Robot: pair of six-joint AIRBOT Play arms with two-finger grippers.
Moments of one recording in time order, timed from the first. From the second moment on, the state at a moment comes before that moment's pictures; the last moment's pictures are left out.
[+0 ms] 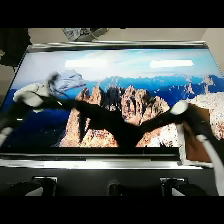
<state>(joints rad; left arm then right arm) -0.15 -1.21 1.14 1.13 -0.90 -1.46 0.08 -1.19 0.97 -1.04 1.22 0.93</state>
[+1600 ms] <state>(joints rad) 0.09 -1.36 1.41 1.29 -0.81 -1.56 -0.20 -1.13 0.84 -0.97 1.02 0.91</state>
